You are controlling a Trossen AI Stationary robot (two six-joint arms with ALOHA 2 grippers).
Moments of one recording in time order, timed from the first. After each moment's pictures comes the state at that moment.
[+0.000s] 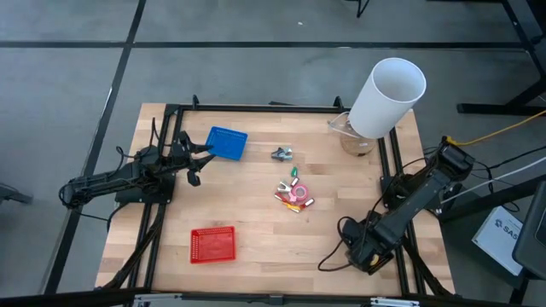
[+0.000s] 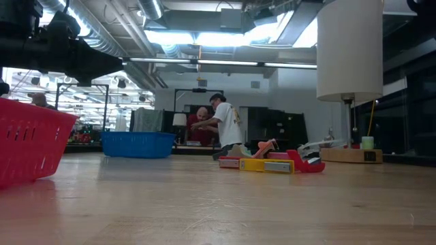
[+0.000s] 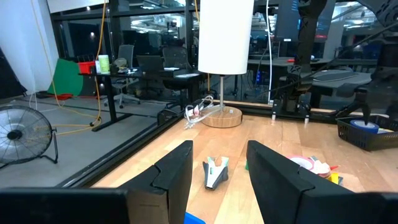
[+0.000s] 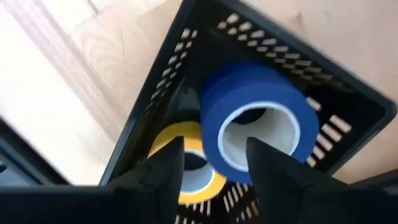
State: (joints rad) left arm 0.29 0.00 0.01 0.05 -0.09 -0.01; right arm 0.83 1.58 1.00 -0.98 -0.11 1.30
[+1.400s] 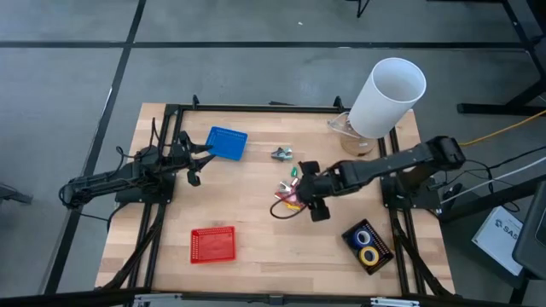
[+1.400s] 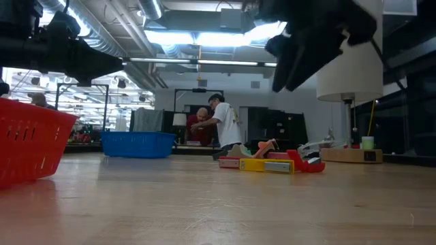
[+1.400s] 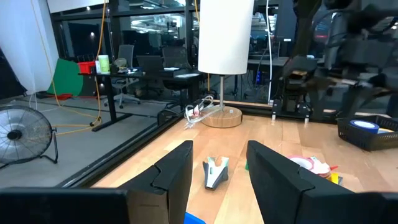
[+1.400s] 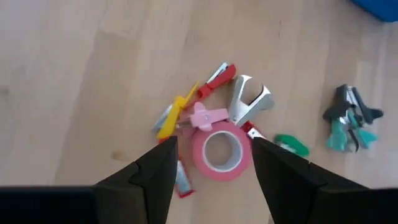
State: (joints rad) left arm 0.29 0.00 0.01 0.05 -0.09 -0.01; right arm 0.22 1.60 1.17 -0.69 0.16 -0.09
